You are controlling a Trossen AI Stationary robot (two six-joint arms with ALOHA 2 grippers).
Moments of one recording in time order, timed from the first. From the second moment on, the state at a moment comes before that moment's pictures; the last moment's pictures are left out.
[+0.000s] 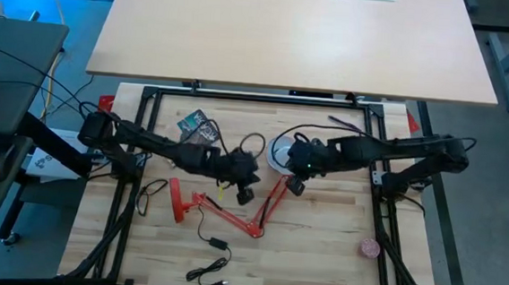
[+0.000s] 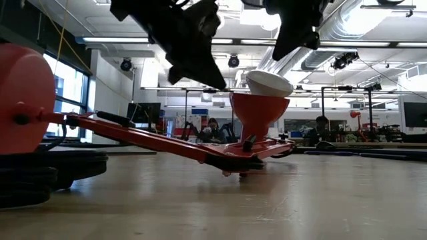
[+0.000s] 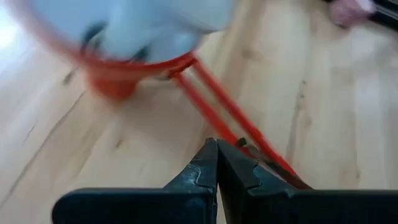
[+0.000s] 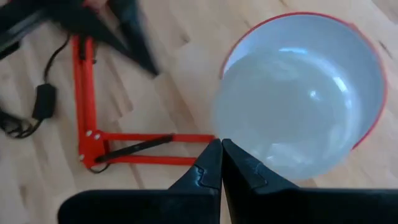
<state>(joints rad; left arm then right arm) -0.09 1.67 1.09 -0.17 -0.17 -0.39 0.08 1.44 1.25 -0.83 0.18 0.54</state>
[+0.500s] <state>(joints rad) -0.15 1.91 1.20 -0.02 -0.12 0.00 0.03 1.44 1.25 -0.85 0.14 0.54</state>
